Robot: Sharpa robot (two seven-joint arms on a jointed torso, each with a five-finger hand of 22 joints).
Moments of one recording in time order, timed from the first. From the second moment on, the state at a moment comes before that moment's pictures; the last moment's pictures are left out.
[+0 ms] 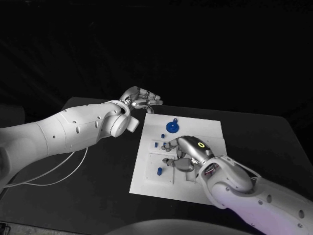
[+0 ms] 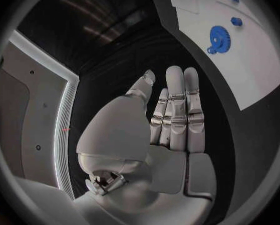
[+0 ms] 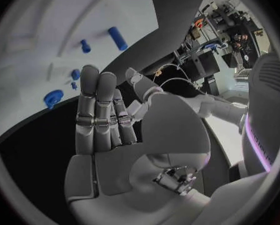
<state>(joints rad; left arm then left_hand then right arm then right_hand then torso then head) 1.20 -0.63 -0.10 1.14 -0.35 -0.32 0.26 1.39 -0.04 0.07 -0.03 0.14 1.05 0.14 0.07 0.06 1.06 0.11 0.06 0.06 1.43 -0.01 0.67 0.36 0.10 1.30 -0.02 0.10 1.01 0.69 -0.66 0.26 1.65 -1.76 -0.42 -0.19 1.23 -0.16 0.40 -0.16 0.18 1.08 0.12 0.06 0.07 1.17 0.07 0.10 0.06 1.45 -0.03 0.76 0.58 0.15 1.46 -0.04 0.33 1.02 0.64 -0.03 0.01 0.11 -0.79</state>
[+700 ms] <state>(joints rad) 1.16 -0.68 -0.11 1.16 -0.35 -0.32 0.28 1.39 -0.03 0.07 -0.03 0.14 1.05 0.13 0.07 0.06 1.14 0.09 0.06 0.06 1.42 -0.01 0.68 0.35 0.10 1.30 -0.03 0.10 1.02 0.72 -0.90 0.38 1.61 -1.24 -0.08 -0.36 1.11 -0.07 0.25 0.01 0.16 1.16 0.05 0.06 0.29 1.26 -0.04 0.75 0.97 1.44 -0.10 0.90 0.76 0.09 1.46 -0.12 0.52 1.09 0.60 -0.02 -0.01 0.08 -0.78</state>
